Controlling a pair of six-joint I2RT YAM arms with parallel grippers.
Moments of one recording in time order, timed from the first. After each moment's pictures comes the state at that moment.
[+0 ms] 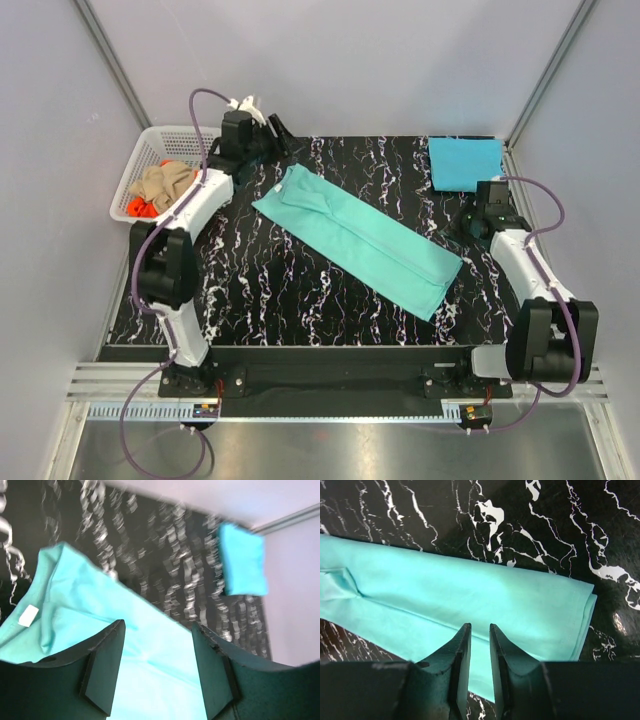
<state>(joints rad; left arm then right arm) -0.24 1.95 1.61 -0.09 0.32 -0.64 -0.05 1.38 0.95 -0.45 -0.10 0.66</state>
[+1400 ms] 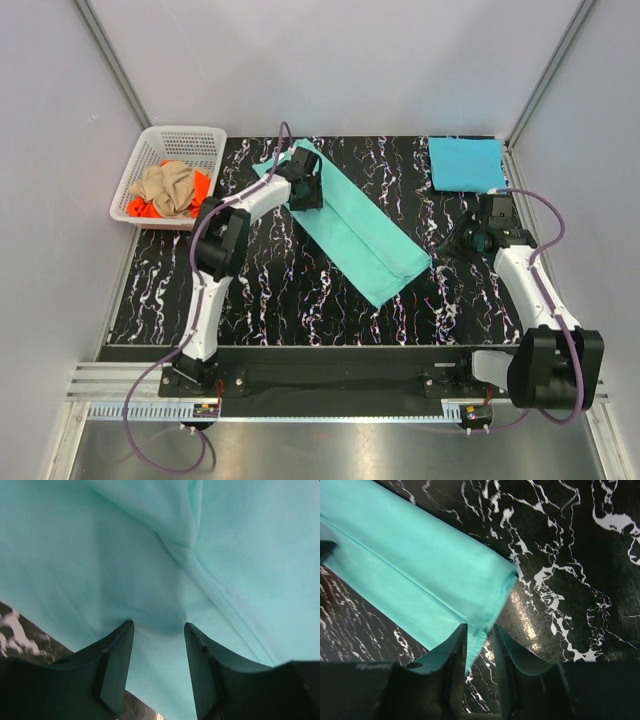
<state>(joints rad) -0.47 2.26 1.77 -0.51 -0.06 -0.49 -0.05 1.20 0.89 -0.58 -0.18 0.59</state>
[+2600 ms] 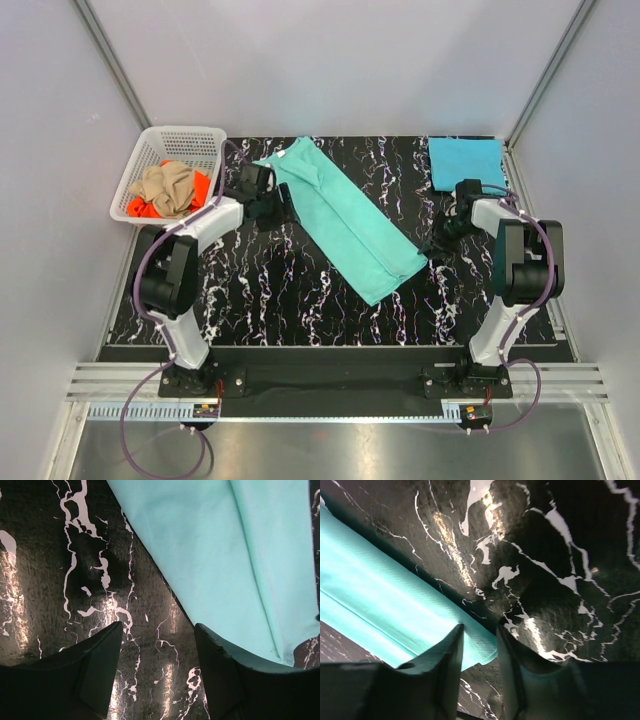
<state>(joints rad) -0.33 1.81 1.26 -0.37 0.18 -0.58 -0.05 1.86 1.15 -0.62 -0.32 0.40</state>
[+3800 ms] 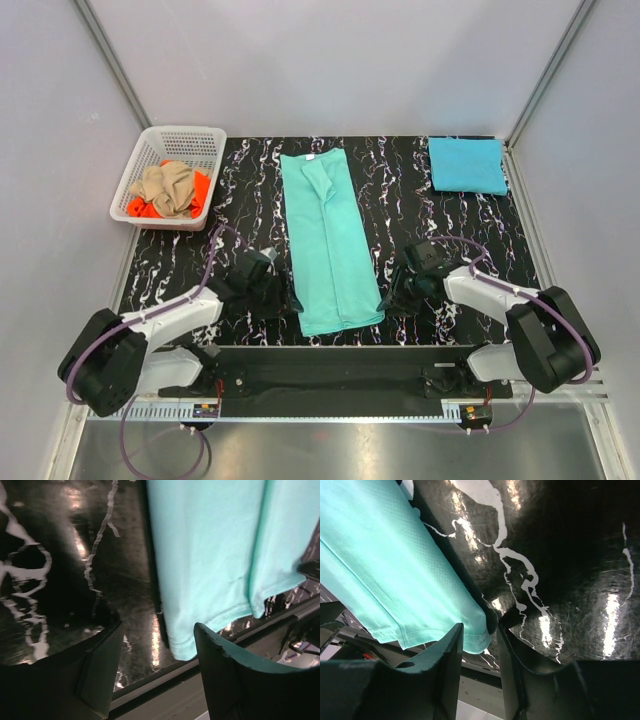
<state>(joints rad) -0.61 1.18 0.46 -0.26 0.24 -0.81 0.46 1.35 0.57 -0.40 -0.28 0.88</state>
